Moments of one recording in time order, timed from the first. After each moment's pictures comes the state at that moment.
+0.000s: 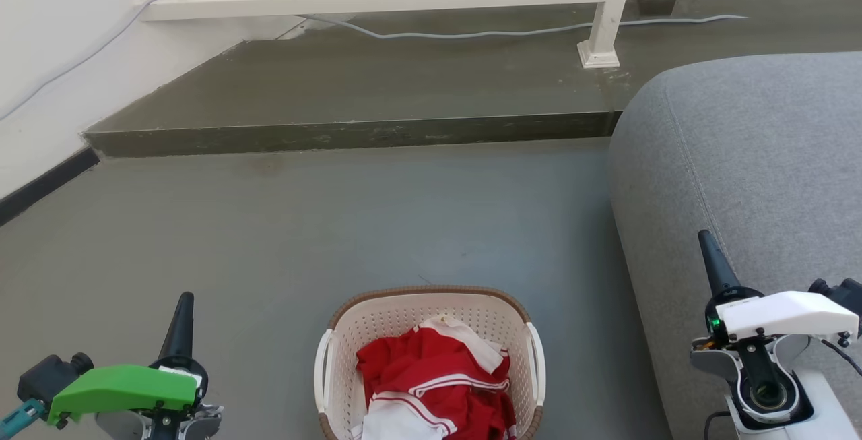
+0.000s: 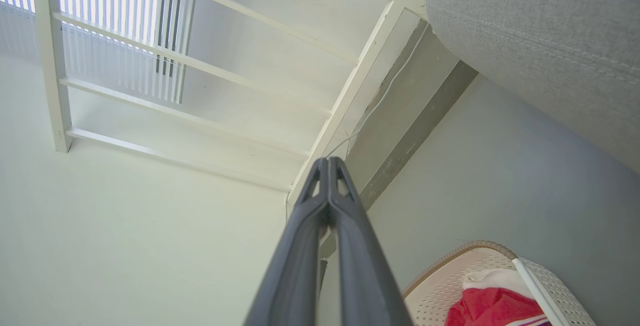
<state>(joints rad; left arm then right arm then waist) -0.03 0.06 0.00 0.25 -1.23 -0.12 -0.01 -0.05 -0.08 0.04 0.27 1.21 0.07 -0.03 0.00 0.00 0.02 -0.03</state>
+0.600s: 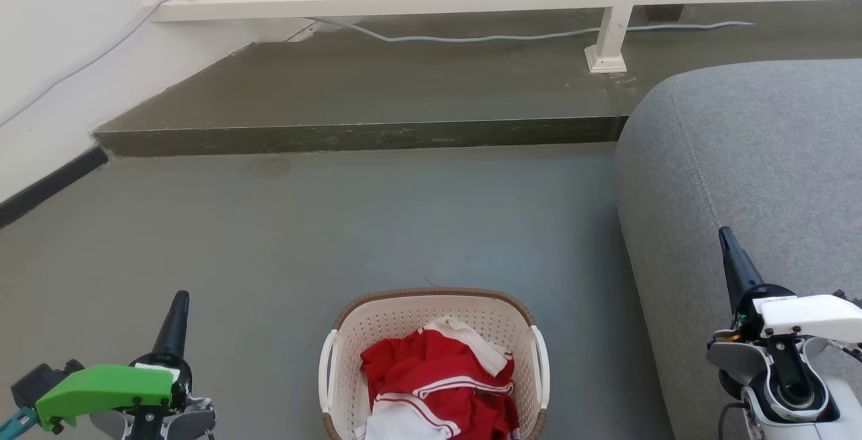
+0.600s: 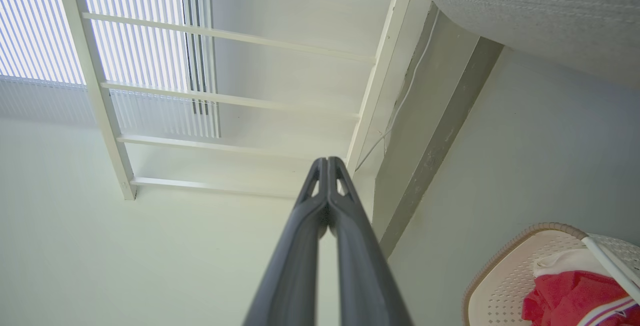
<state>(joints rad) -0.03 0.05 0.03 0.26 -1.42 -0.12 0.05 -0.05 -0.07 -0.03 0.27 1.43 0.09 0.02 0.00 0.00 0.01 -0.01</state>
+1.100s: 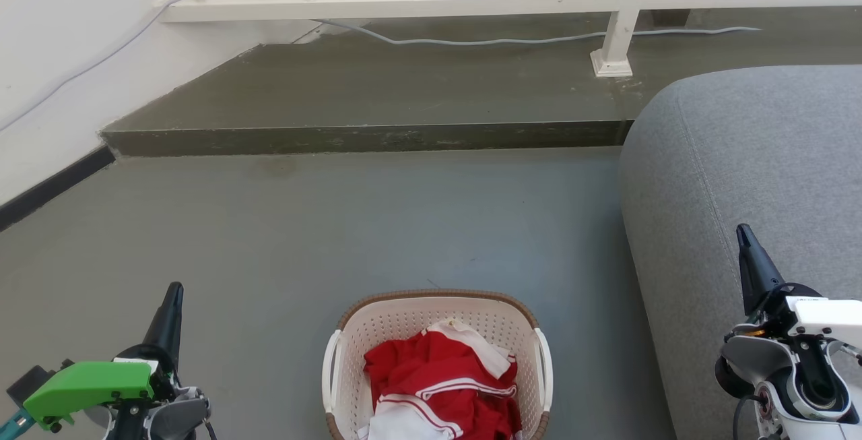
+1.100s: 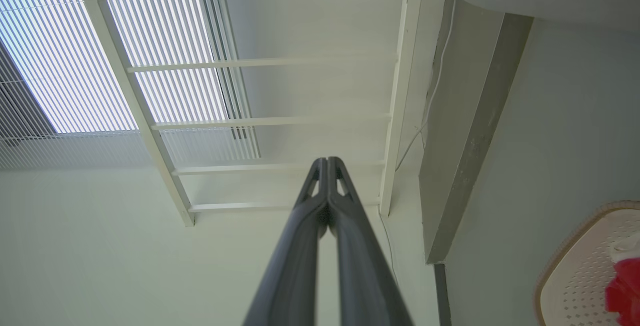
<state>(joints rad) -0.06 0.05 0.07 0.28 -1.59 -0.12 0.10 -0.06 -0.07 -0.08 0.27 1.62 0.11 0.07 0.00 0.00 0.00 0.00</state>
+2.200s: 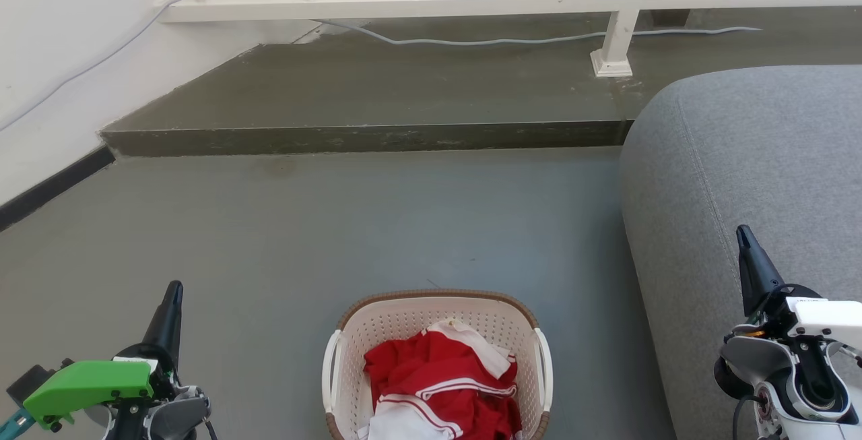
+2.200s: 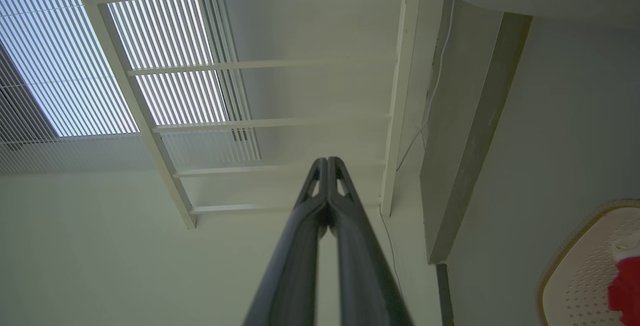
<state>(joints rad) -0.06 0.04 0.07 0.28 -1.61 -0.12 0.10 -0.06 -0.07 -0.09 0.28 1.64 0.12 0.07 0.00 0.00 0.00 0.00</state>
